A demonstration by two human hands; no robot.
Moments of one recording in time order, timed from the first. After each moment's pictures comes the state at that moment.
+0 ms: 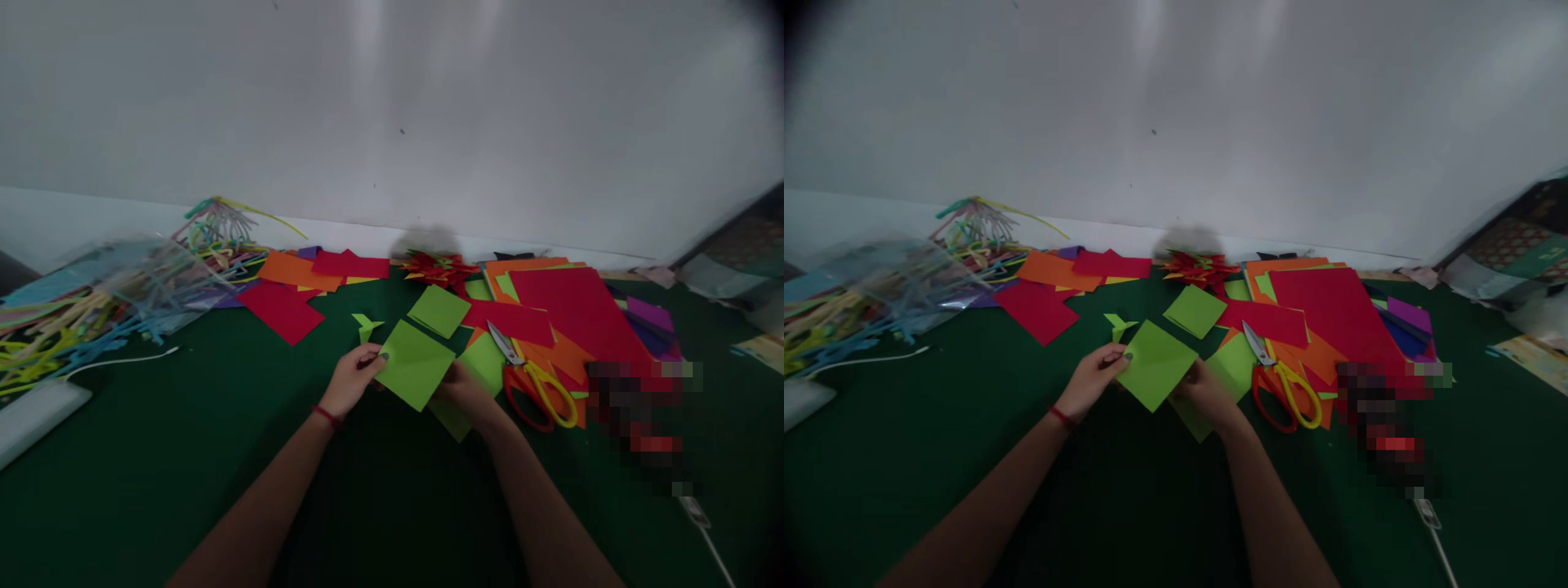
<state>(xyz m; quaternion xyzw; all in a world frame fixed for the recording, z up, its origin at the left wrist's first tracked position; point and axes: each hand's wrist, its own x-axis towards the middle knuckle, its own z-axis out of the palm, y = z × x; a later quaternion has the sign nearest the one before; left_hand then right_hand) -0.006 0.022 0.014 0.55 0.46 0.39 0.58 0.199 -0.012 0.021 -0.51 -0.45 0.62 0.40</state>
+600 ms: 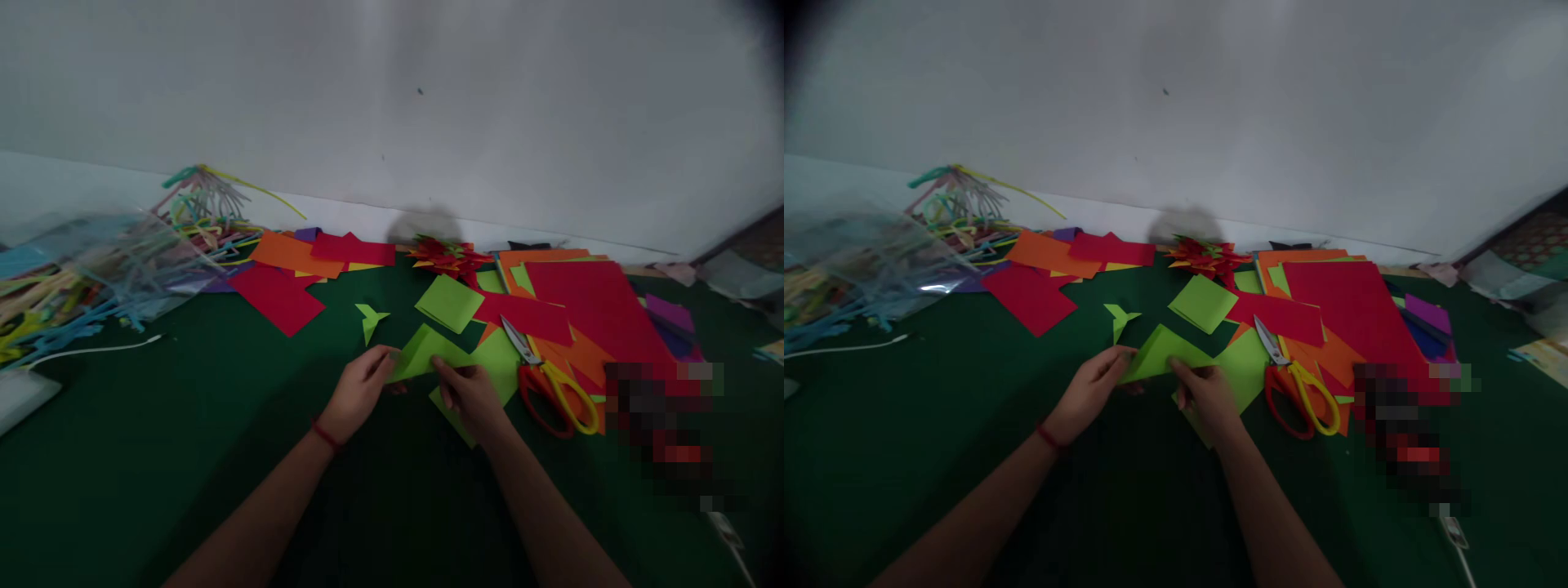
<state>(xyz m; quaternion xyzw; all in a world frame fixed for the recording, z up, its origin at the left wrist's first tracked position) 0.000 0.008 0.028 0.55 0.44 0.36 0.61 0.173 -0.013 0.021 -0.54 -0.38 0.60 0.45</state>
